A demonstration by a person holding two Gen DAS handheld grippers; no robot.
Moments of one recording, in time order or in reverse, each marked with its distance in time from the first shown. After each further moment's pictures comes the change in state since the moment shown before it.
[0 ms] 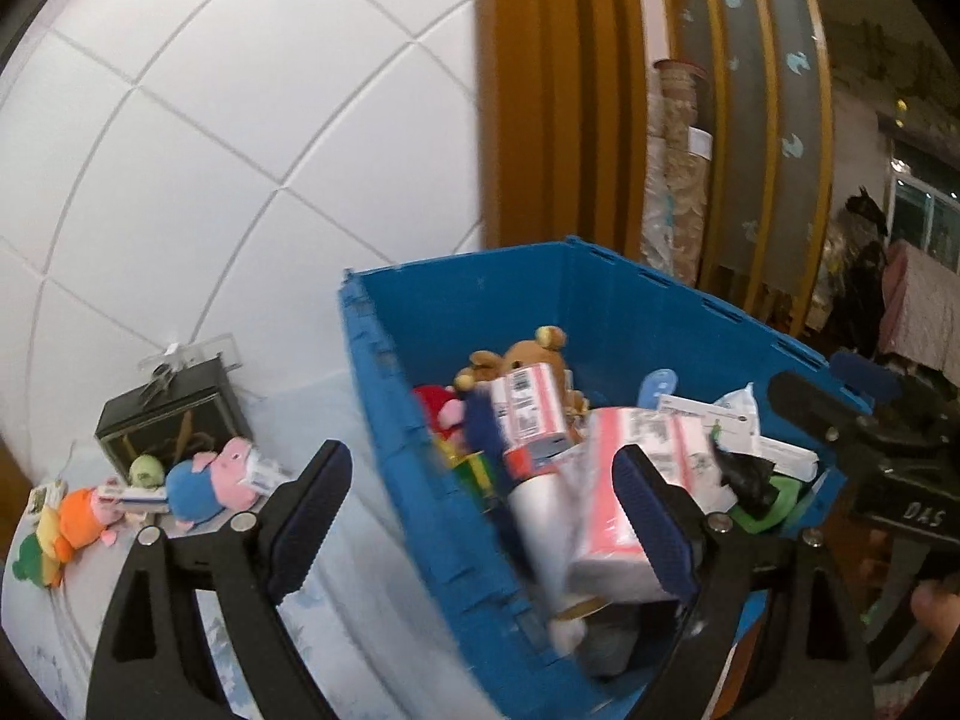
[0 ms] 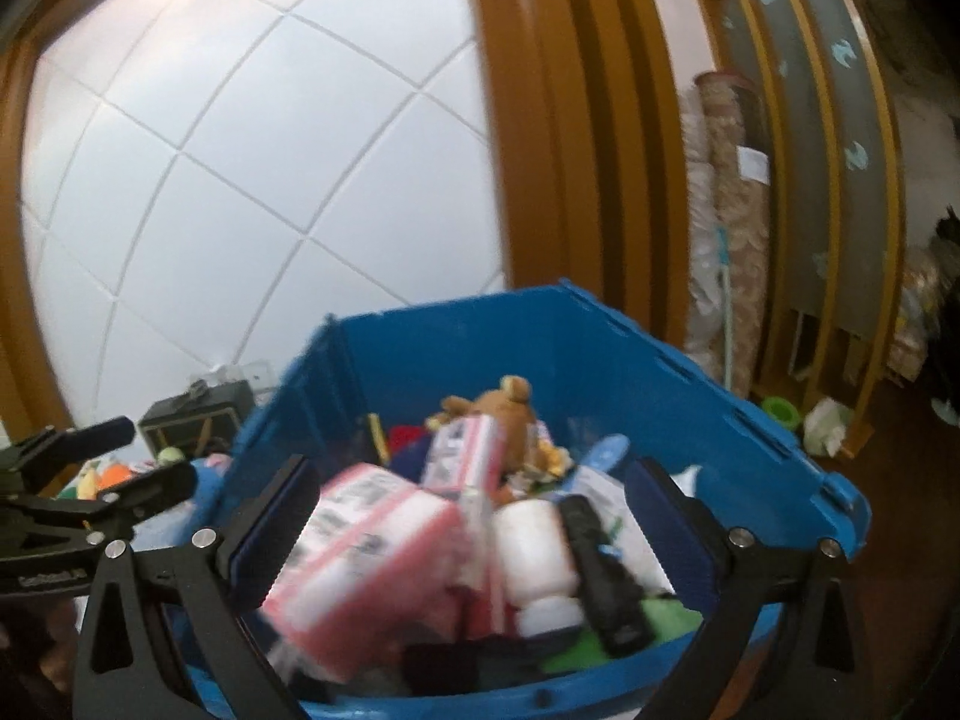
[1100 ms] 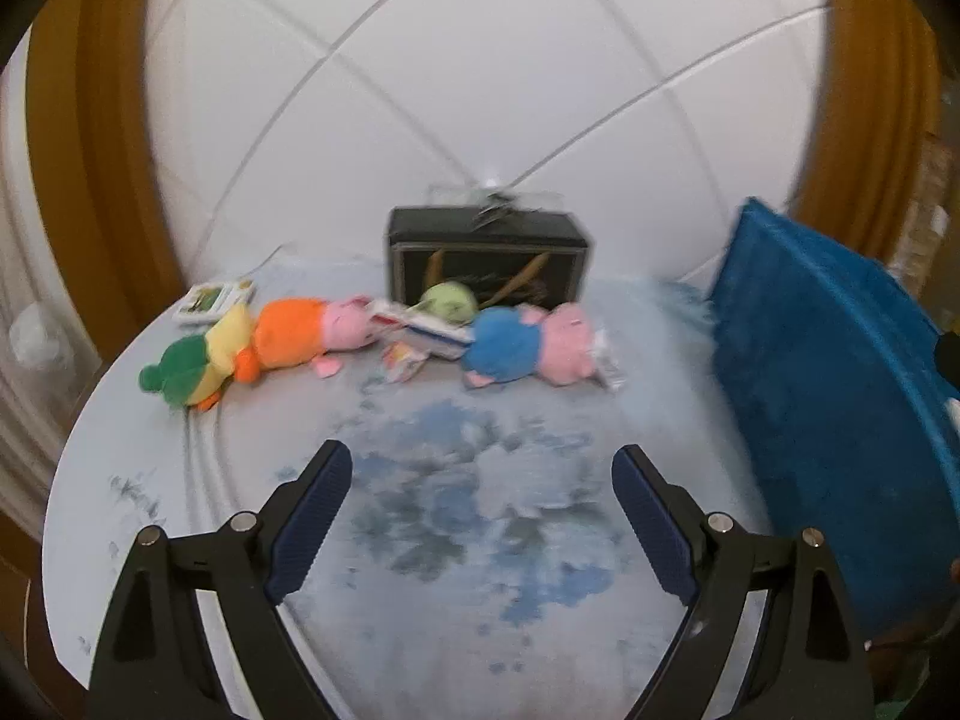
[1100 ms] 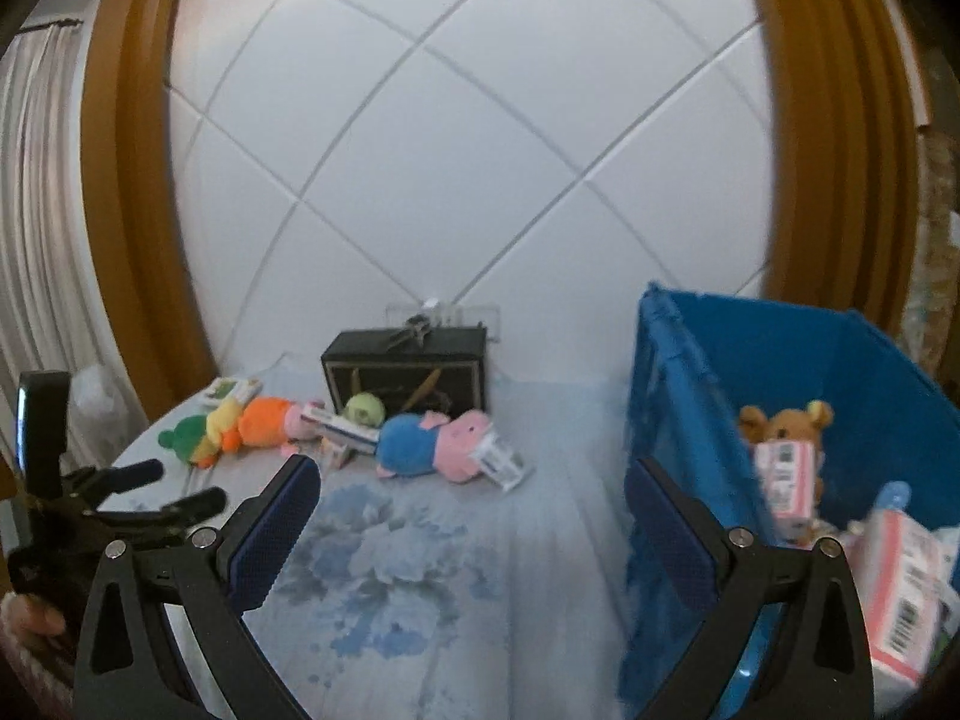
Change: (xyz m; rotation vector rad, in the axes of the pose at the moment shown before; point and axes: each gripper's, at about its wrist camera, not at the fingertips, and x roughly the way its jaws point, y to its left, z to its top) left arm -0.033 0.338 -0.124 -0.378 0.196 0.370; right arm 0.077 0.287 -0.027 -0.210 0.129 0.312
